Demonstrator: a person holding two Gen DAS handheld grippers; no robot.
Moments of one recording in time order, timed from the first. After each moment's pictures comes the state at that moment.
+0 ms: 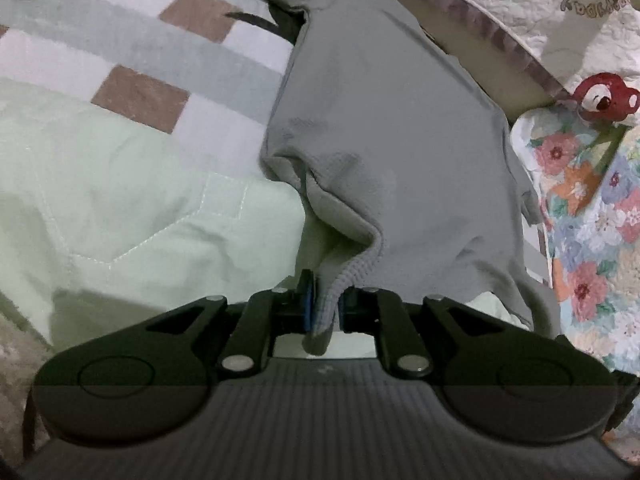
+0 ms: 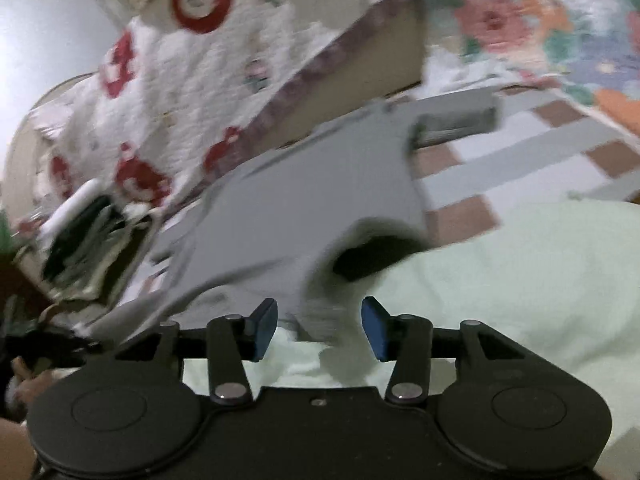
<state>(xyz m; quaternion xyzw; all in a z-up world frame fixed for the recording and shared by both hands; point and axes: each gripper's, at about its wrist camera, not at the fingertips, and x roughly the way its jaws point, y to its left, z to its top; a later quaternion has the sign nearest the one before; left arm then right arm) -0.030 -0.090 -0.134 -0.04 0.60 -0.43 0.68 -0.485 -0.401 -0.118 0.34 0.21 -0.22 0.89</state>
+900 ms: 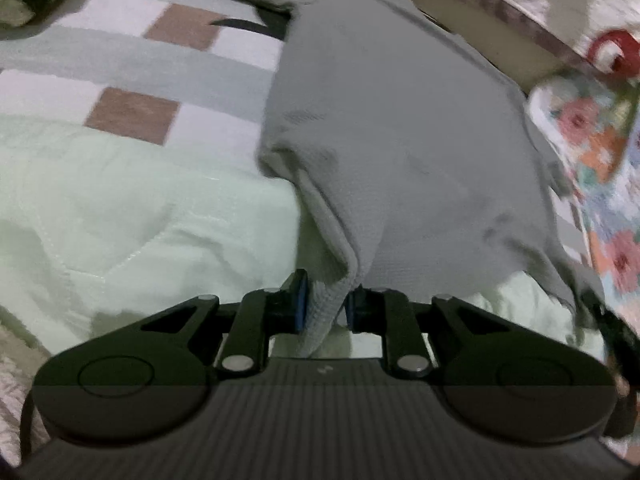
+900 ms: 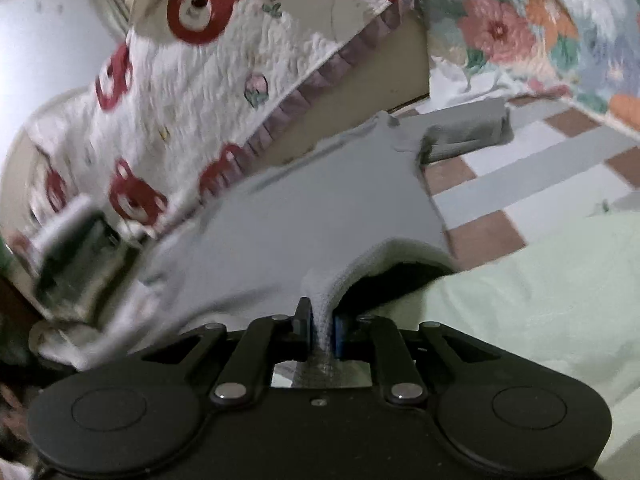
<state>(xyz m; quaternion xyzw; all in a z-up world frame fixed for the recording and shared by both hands) -0.046 -0.102 -0.133 0.02 0.57 -0.42 0.70 -0.457 -0.401 -0.133 0.33 0.19 -0.26 0.89</state>
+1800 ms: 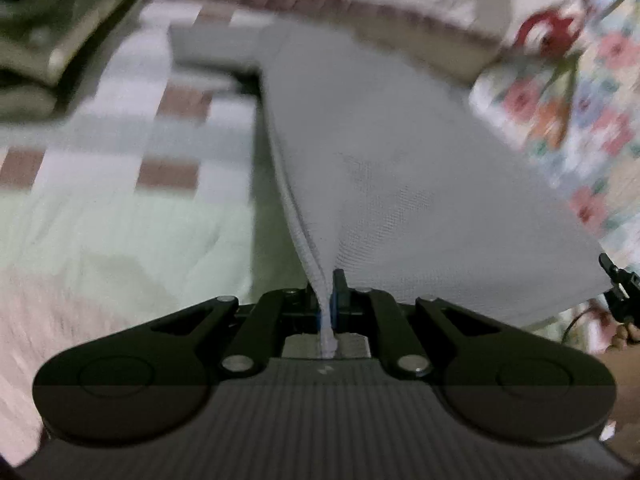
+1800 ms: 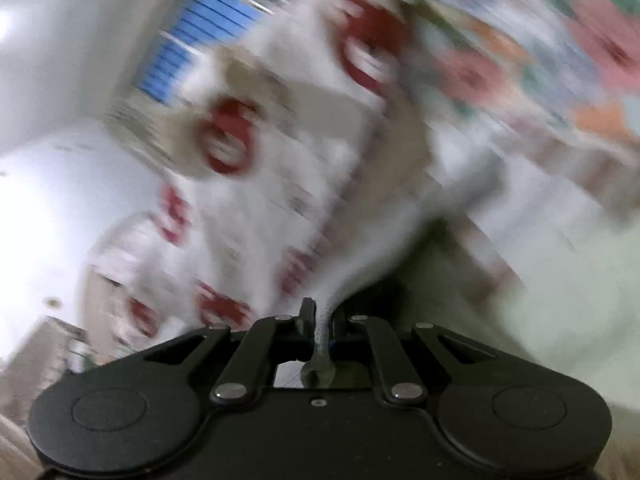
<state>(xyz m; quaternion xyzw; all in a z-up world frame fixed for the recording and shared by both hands) -0.046 -0.030 -0.051 0.08 0.53 -0.49 0.69 -0.574 -0.388 -0.094 0.47 0.03 -0.25 0.85</state>
